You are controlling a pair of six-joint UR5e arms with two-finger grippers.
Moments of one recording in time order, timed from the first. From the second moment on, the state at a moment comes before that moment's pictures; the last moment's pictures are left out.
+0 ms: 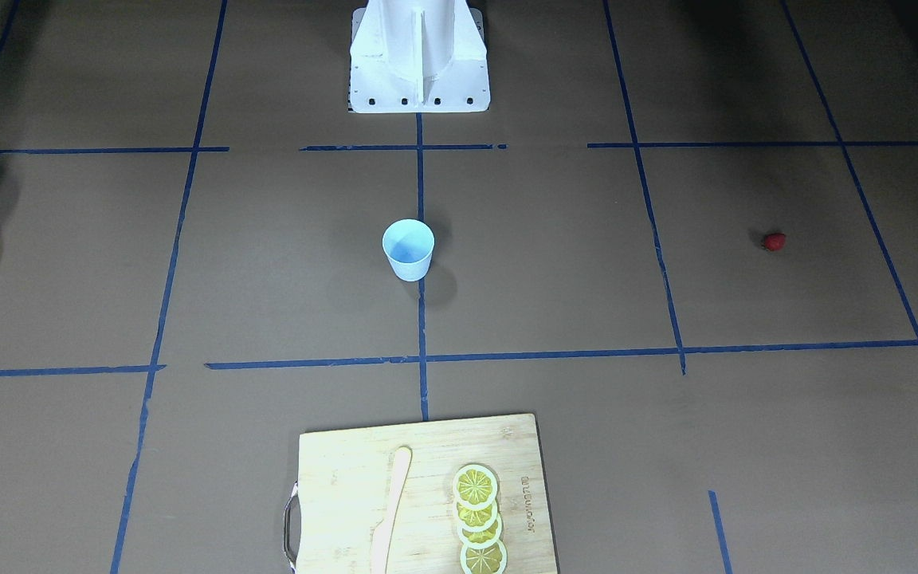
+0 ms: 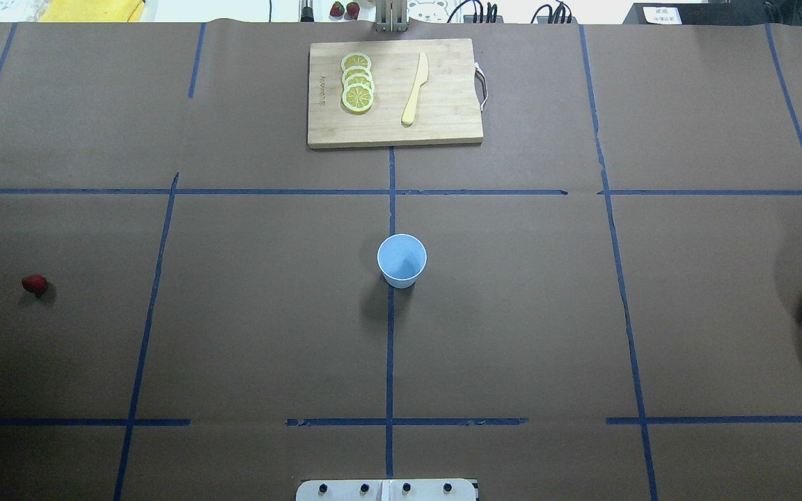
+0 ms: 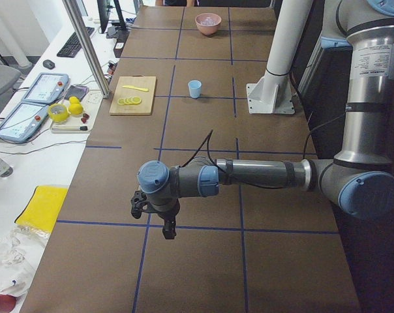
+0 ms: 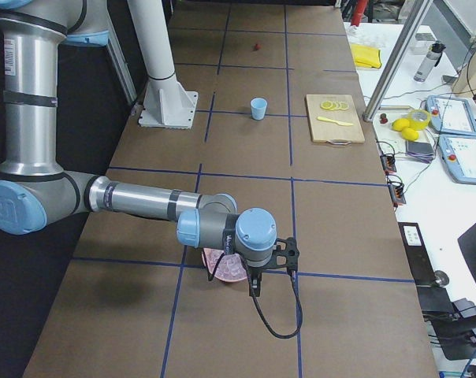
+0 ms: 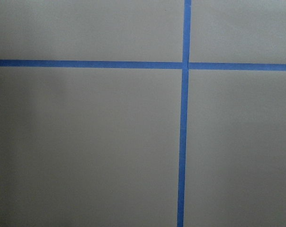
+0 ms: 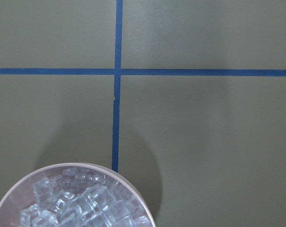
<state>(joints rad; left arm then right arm) -1.56 -1.57 -1.58 -1.47 -2.36 0.04 1.67 -1.67 1.60 -1.54 2.39 -0.11</state>
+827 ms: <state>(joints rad) -1.56 -1.57 -1.59 -1.48 -2.37 0.04 1.66 -1.63 1.62 -1.54 2.39 -0.07</state>
